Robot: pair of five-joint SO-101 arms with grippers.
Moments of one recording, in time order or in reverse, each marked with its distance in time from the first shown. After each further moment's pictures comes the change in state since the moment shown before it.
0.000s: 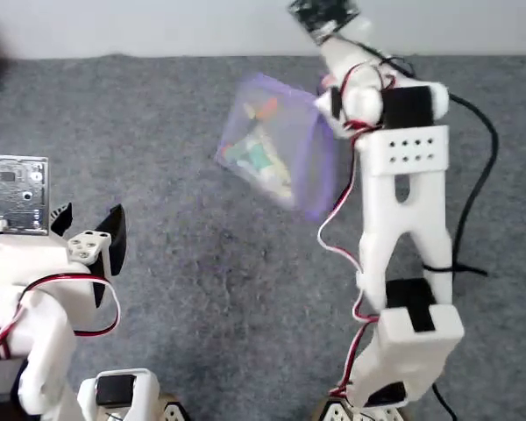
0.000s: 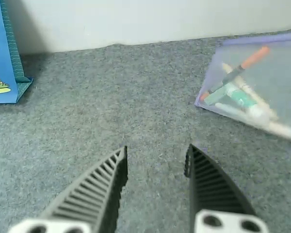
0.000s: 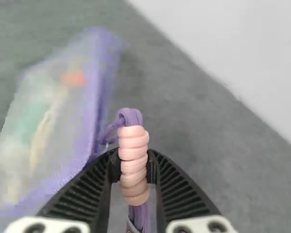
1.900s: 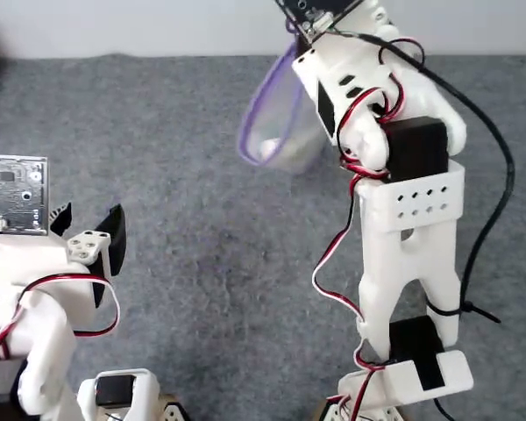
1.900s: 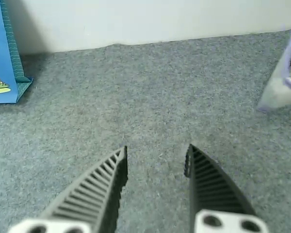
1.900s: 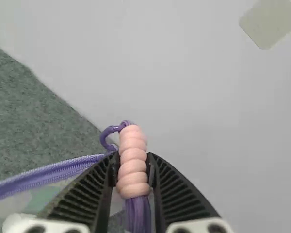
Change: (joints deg) left arm 0.0 0.0 0.0 0.0 0.1; right arm -6.9 -16.1 -0.1 -11.1 0.2
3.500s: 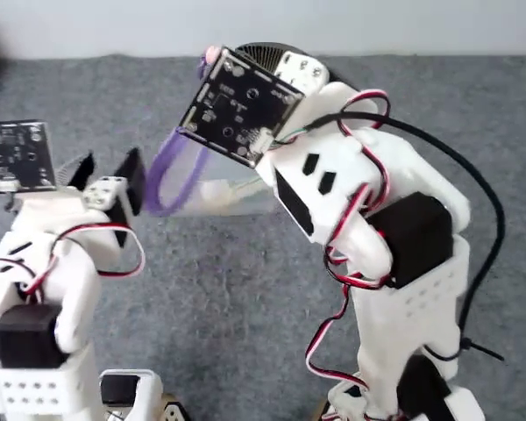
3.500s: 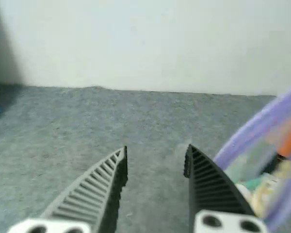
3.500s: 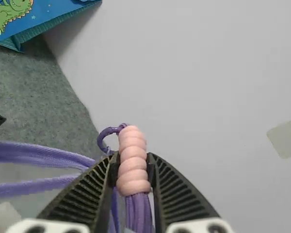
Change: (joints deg) left arm 6.1 0.6 15.3 -26.7 10.6; right arm -17.1 -11.9 0.0 7.0 10.1
